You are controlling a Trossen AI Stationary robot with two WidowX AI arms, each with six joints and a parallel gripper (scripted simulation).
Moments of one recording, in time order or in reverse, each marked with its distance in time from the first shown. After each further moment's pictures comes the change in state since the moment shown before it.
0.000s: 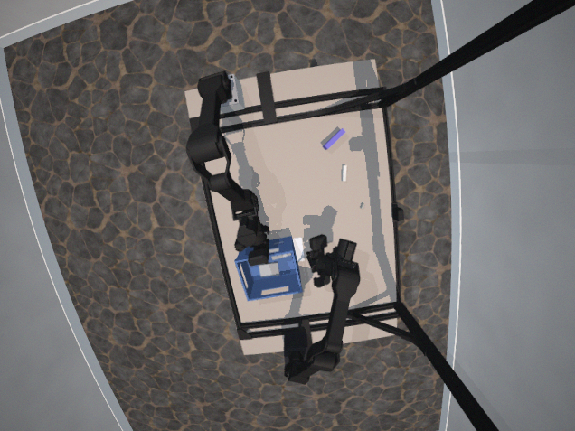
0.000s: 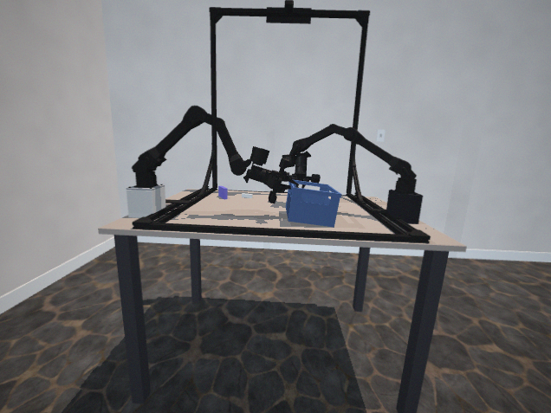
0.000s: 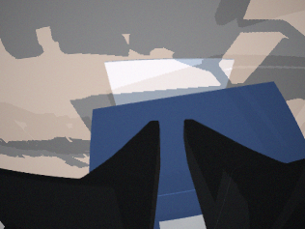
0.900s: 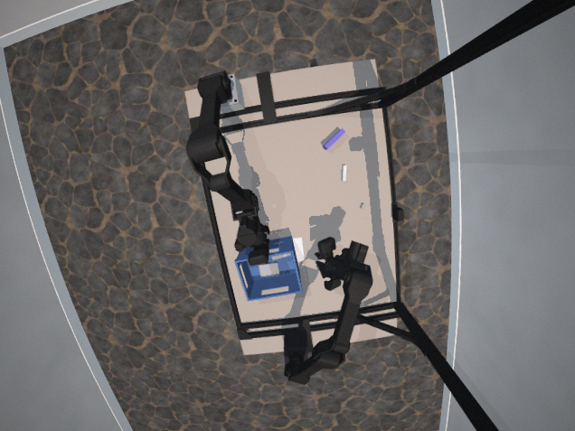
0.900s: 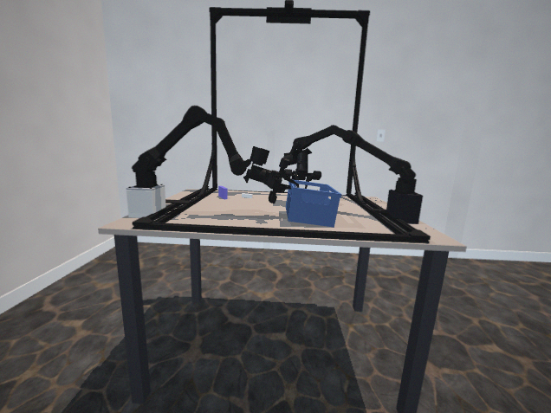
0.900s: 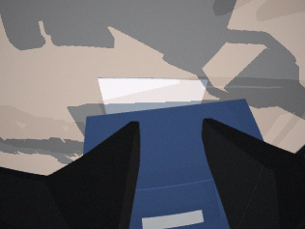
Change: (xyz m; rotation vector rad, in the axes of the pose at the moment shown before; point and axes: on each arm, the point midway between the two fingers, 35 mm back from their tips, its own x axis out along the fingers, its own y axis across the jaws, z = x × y) left arm -0.027 -0.010 0.021 -0.060 -0.010 -0.030; right arm 0.000 0.000 0.000 0.000 0.000 0.000
